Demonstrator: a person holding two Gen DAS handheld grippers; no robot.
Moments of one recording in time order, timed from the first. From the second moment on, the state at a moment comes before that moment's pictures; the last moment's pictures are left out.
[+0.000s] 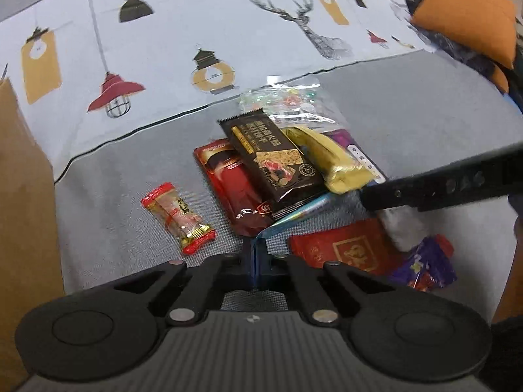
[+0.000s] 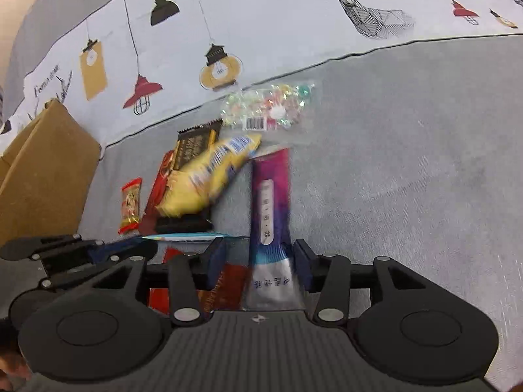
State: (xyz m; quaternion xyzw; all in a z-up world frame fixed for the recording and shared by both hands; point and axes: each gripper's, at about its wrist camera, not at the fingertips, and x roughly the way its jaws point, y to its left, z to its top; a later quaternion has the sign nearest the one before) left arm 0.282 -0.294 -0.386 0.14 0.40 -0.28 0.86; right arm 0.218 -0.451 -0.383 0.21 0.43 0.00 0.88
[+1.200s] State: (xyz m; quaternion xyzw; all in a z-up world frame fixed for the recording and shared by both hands) left arm 0.321 -0.268 -0.378 0.10 0.43 -0.14 0.88; right arm 0.204 -0.456 -0.385 0.19 0.43 -0.02 0.88
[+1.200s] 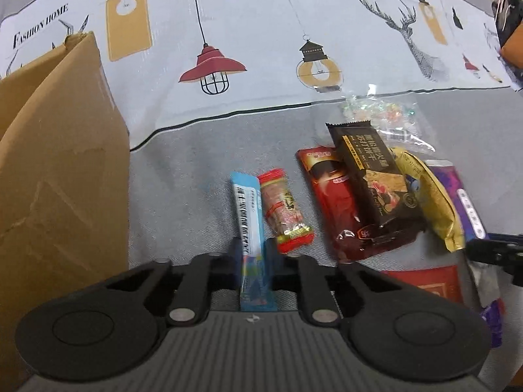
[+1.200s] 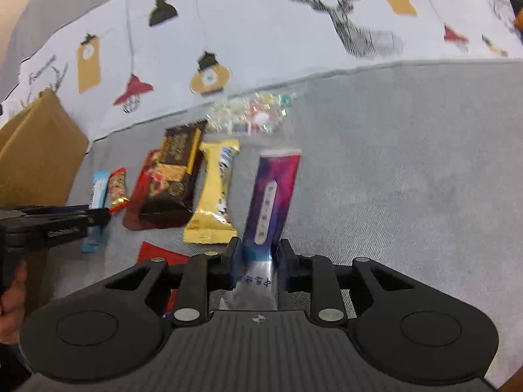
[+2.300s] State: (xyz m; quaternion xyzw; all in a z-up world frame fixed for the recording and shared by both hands) left arm 0.183 -0.083 -0.162 -0.03 0.30 -0.12 0.94; right arm 0.128 -0.236 -0.176 0.12 0.22 0.09 0.96
